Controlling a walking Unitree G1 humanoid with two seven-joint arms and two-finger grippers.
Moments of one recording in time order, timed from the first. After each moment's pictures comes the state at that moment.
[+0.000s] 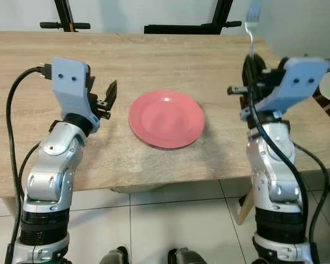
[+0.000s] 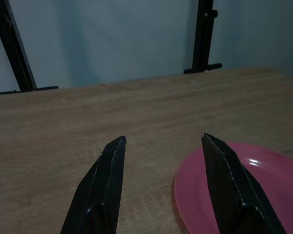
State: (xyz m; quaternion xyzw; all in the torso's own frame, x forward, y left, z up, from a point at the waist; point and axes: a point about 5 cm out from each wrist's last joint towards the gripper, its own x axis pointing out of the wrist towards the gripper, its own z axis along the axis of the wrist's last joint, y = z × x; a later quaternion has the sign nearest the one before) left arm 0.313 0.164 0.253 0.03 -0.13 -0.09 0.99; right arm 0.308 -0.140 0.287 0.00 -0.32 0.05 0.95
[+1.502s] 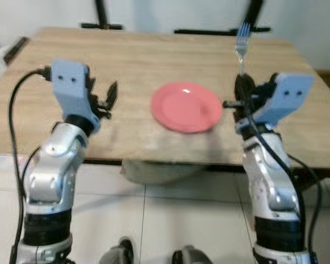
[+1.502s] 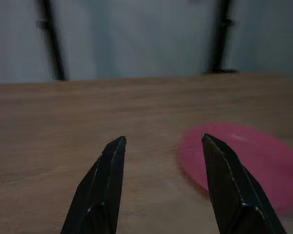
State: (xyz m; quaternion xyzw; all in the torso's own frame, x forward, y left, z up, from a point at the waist) left arm 0.313 0.161 0.254 0.01 -0.13 -0.10 0.99; right arm 0.312 -0.151 0.243 0.05 -0.22 0.03 0.97
